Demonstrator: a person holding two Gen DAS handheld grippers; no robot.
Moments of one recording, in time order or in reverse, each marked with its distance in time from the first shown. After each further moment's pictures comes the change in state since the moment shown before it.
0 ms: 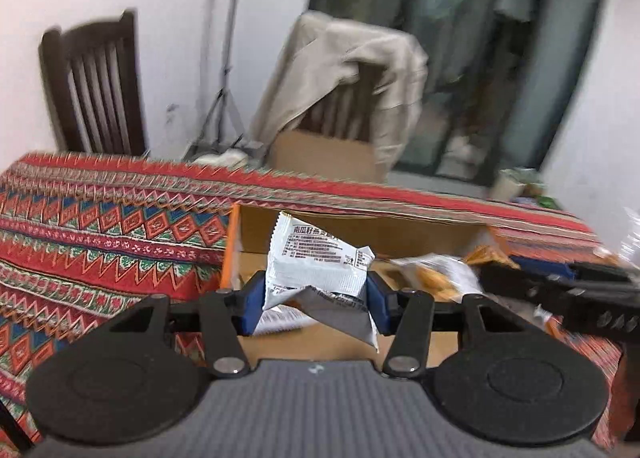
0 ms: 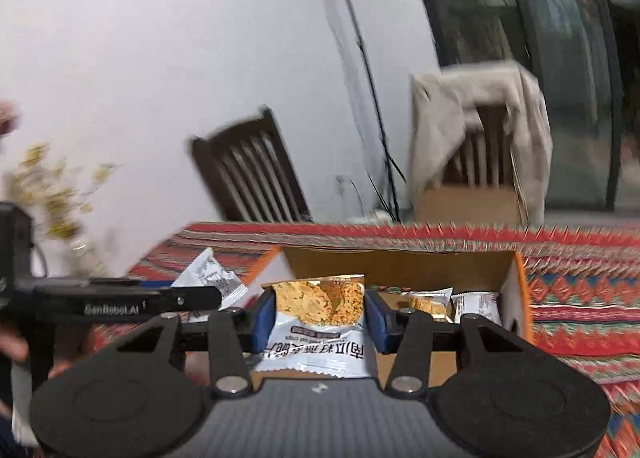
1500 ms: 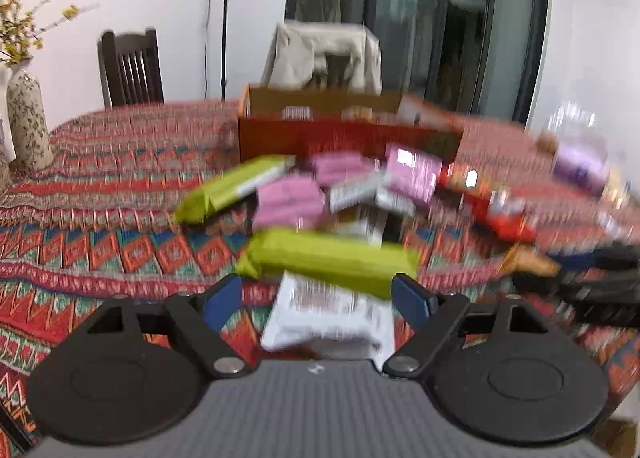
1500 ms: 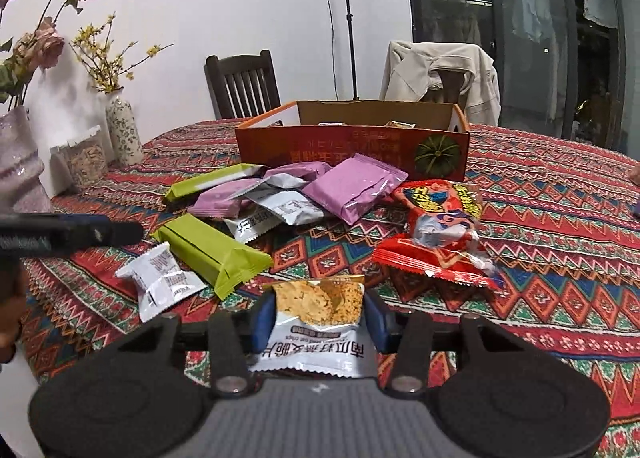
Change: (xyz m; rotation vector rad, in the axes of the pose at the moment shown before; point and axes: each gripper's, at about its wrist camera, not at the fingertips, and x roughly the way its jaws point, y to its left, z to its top) left arm -0.221 -0.029 -0.314 0.142 -0.087 0.014; right arm -0.195 0.087 -0.284 -0.116 0.025 -0.152
